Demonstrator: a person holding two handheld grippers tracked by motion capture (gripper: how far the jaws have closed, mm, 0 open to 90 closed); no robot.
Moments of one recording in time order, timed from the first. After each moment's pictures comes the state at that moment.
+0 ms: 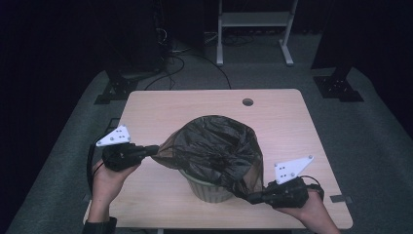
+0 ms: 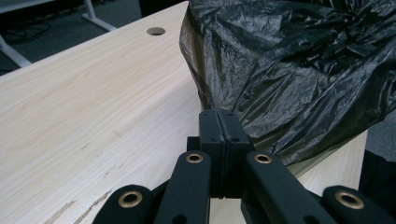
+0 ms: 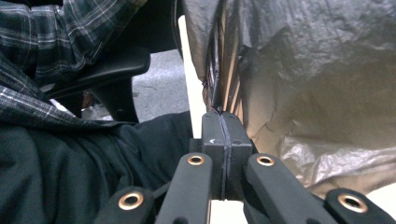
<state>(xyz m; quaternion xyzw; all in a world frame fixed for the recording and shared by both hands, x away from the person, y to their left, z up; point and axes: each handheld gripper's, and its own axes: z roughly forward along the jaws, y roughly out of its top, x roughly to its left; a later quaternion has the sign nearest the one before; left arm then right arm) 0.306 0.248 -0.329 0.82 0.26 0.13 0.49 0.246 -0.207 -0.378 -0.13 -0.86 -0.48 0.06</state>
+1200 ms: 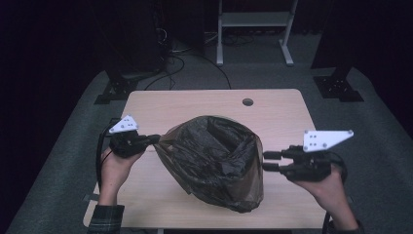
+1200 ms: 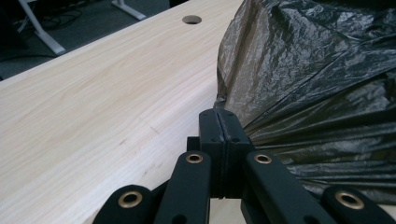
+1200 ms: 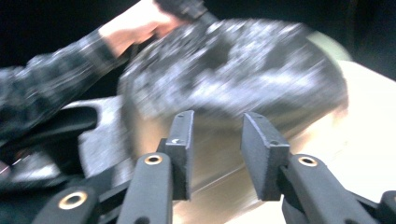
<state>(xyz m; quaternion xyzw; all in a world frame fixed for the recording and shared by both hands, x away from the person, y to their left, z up) 0.350 0.243 -0.342 0.82 0.31 0.16 0.45 0.273 -0.243 -0.303 -0.19 -0.81 -0.55 -0.07</state>
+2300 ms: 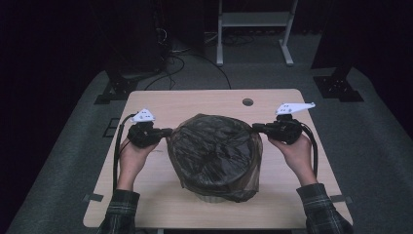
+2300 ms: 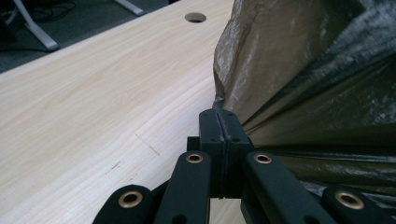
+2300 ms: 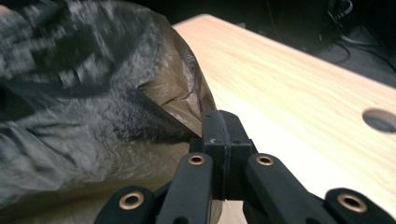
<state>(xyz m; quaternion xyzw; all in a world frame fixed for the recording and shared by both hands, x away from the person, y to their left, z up) 0.392 0.215 -0.365 0.83 0.31 0.14 0.45 0.389 -0.230 -0.356 -0.32 -0.80 -0.49 -0.11</state>
